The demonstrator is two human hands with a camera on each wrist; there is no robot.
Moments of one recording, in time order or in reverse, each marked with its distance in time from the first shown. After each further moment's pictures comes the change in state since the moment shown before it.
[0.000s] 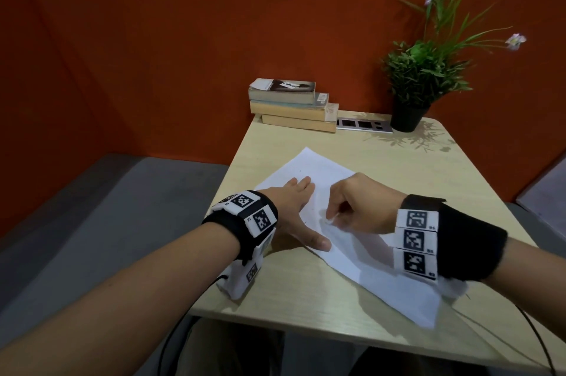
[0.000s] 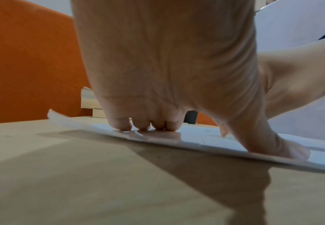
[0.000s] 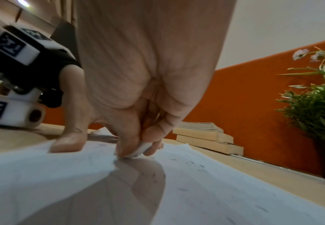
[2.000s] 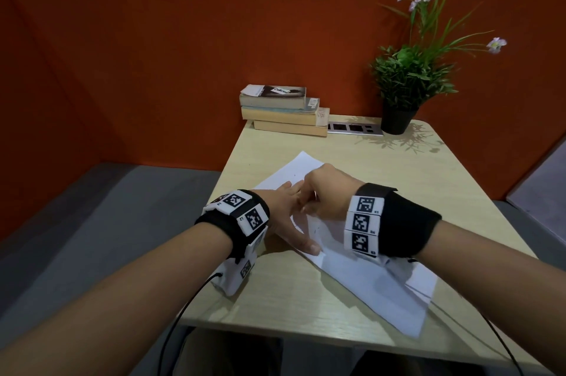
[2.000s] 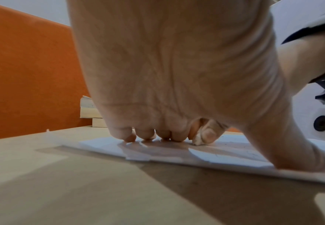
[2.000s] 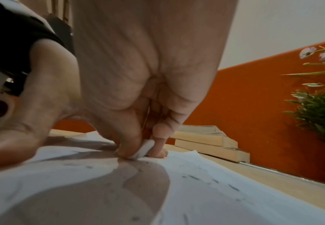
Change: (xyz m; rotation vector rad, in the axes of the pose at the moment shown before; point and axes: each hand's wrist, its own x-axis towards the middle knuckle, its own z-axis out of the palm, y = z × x) left_hand 0.008 -0.009 -0.007 -0.080 -0.004 0.118; right_hand 0.036 -0.022 -0.006 -0.027 0.049 0.065
